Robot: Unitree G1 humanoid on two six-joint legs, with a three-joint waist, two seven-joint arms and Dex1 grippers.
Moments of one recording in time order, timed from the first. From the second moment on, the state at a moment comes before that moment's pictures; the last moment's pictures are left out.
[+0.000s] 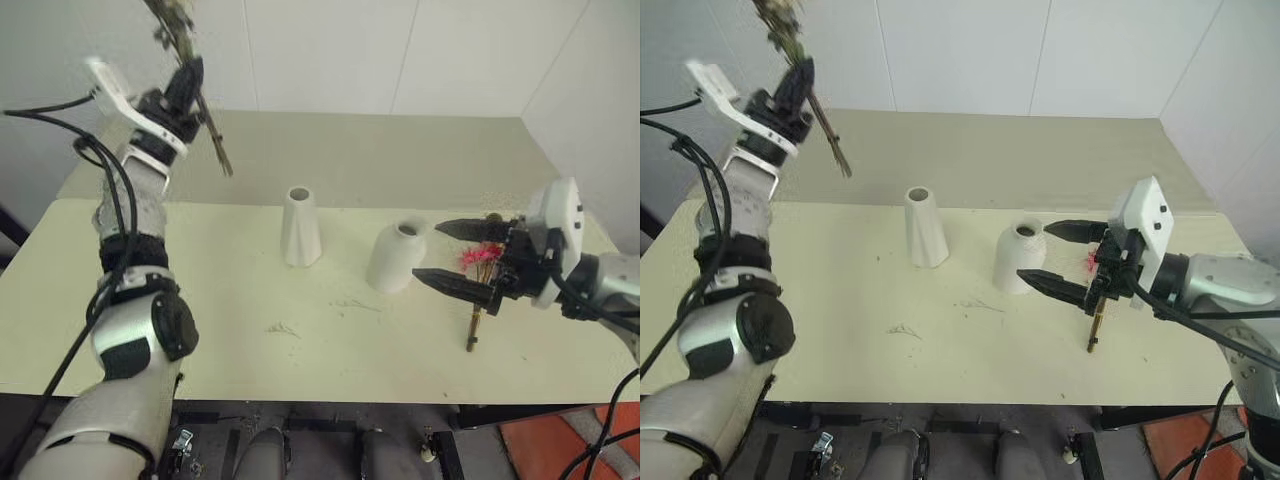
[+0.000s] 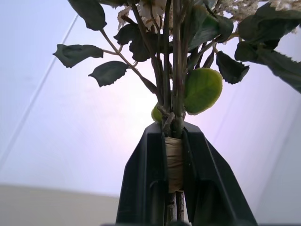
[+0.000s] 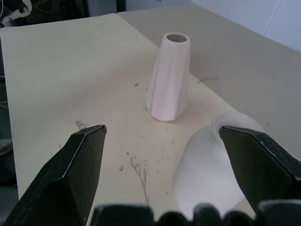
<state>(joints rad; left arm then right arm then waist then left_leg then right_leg) -1.28 0.42 0.59 0.96 -0.63 0.17 -0.85 -0.22 -0.90 -0.32 -0.58 0.81 0.74 0.80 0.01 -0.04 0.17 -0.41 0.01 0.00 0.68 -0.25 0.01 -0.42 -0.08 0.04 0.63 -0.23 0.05</state>
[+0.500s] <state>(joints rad) -1.35 0.31 0.58 1.20 -0.64 0.13 -1.10 -0.02 -0.87 -0.43 -0.71 0.81 0.74 0.71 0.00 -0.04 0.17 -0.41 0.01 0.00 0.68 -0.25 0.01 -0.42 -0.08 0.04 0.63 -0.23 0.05</state>
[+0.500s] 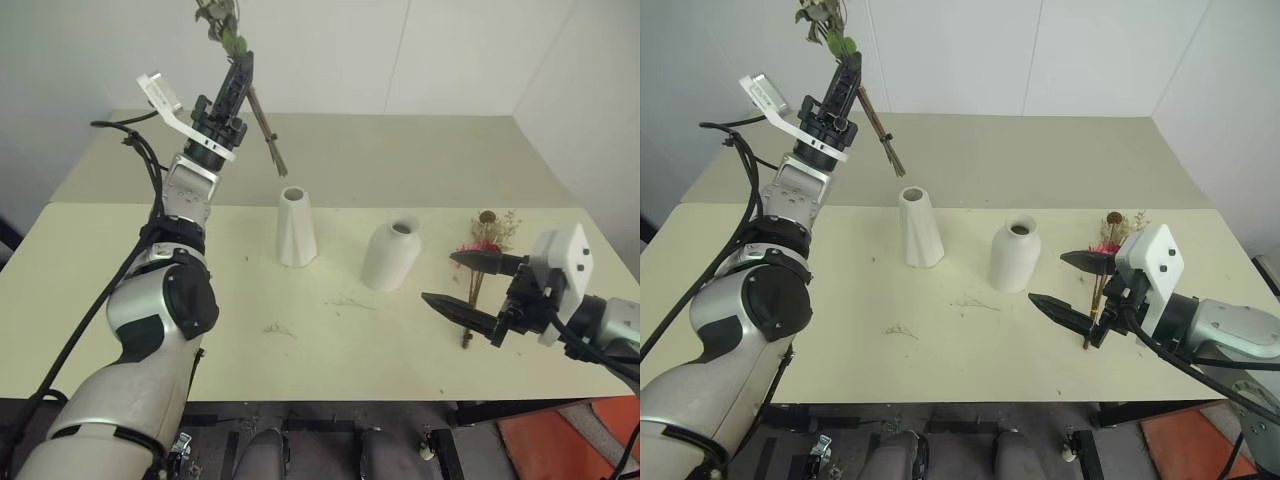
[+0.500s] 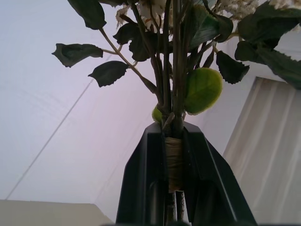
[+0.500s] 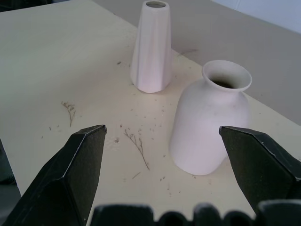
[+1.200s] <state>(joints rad) -1.32 0.27 0.55 1.21 -0.58 0.07 -1.15 0.00 -0.88 -0.45 -0.71 0.81 0.74 0.71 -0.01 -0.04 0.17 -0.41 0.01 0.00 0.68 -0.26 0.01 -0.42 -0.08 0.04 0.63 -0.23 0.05</state>
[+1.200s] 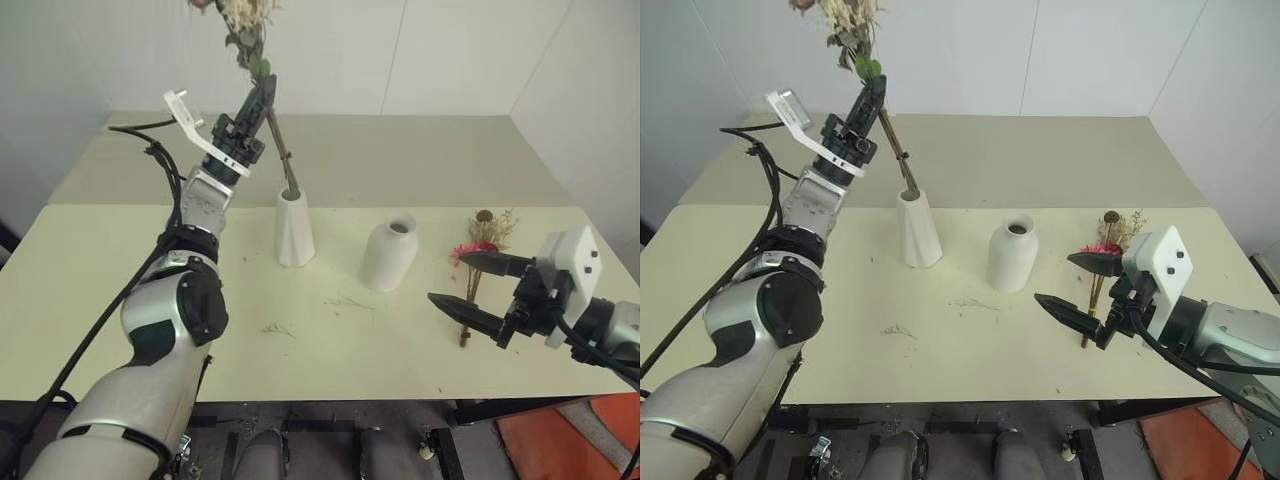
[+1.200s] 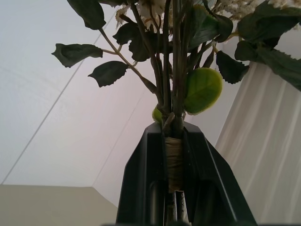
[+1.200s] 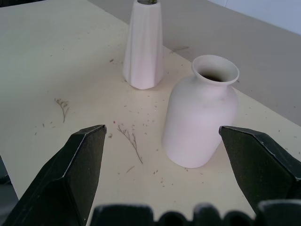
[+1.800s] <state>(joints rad) -1.27 0.27 0.47 1.21 -0.51 0.06 -1.19 -0.01 -0.88 -0.45 -0.70 0.81 0.74 0.72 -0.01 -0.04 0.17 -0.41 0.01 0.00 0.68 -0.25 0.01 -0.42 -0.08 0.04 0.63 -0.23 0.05</state>
